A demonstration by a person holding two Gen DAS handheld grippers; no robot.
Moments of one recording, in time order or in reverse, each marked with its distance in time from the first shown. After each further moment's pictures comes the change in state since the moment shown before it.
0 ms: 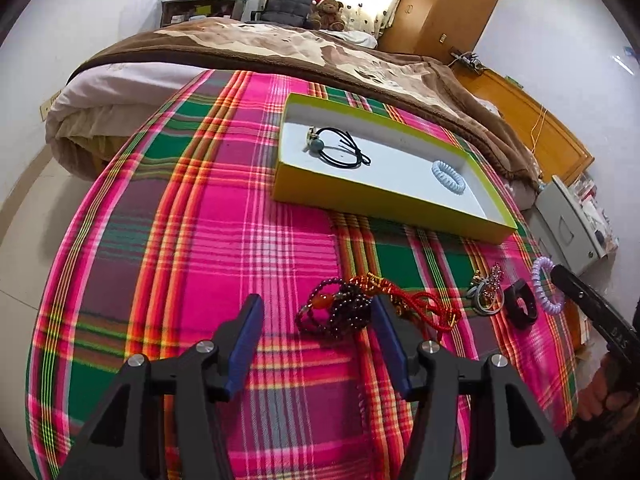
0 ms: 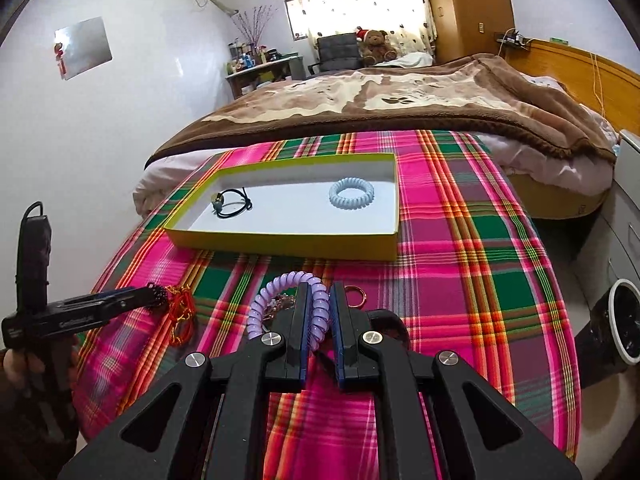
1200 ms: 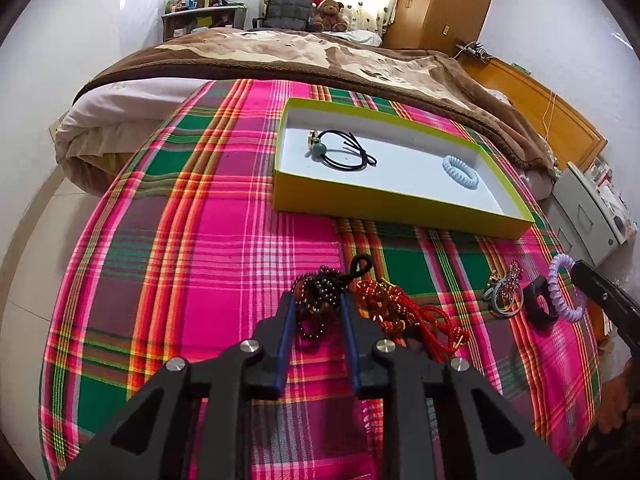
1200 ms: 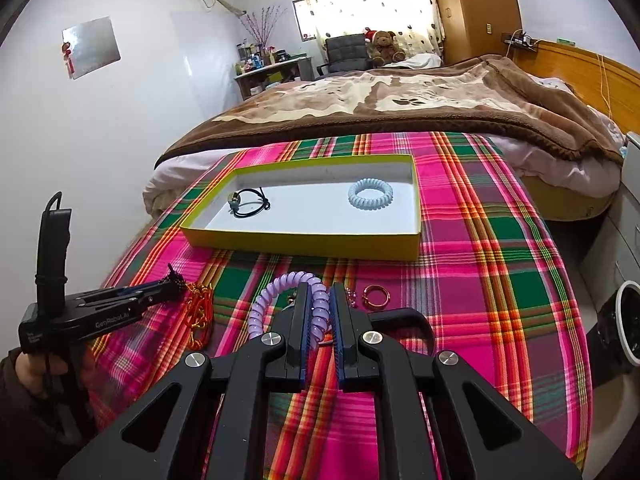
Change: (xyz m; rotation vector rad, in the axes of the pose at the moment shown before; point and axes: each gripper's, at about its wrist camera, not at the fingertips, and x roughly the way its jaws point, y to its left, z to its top) left arm 0.003 -0.007 0.004 0.051 -0.012 0.078; right arm -0.002 0.011 -0.002 -0.006 -0.003 0.030
